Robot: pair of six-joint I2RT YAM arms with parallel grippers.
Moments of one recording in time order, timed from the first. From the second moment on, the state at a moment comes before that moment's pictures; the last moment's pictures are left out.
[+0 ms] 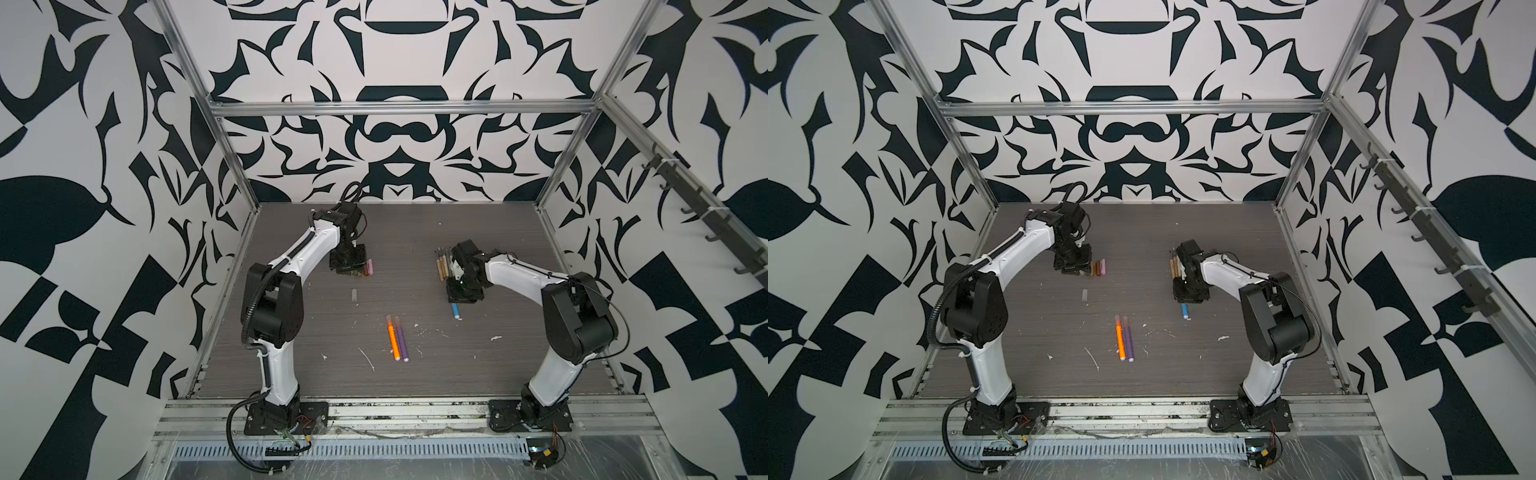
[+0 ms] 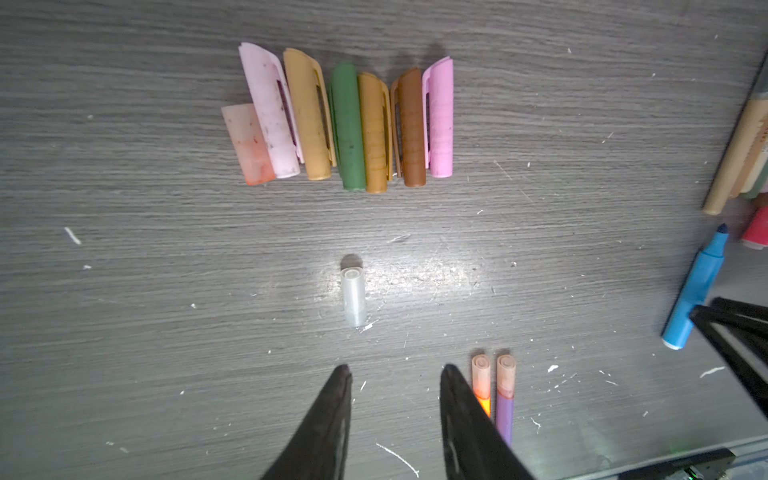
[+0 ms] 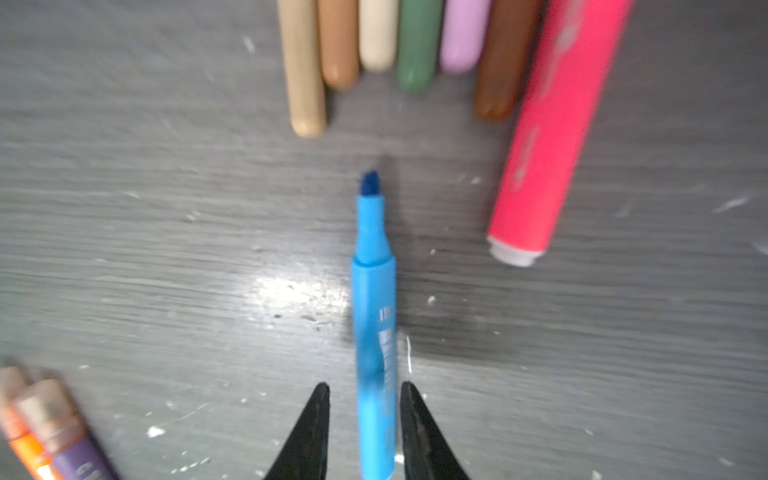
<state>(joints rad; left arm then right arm) -0.39 1.93 1.66 -1.14 0.15 -0.40 0.36 1.74 1.14 -0.75 -0.13 0.36</state>
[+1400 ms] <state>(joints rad) -0.38 1.94 1.67 -1.14 0.17 -0.40 0.19 2.04 1.47 -0.88 -0.15 0.31</state>
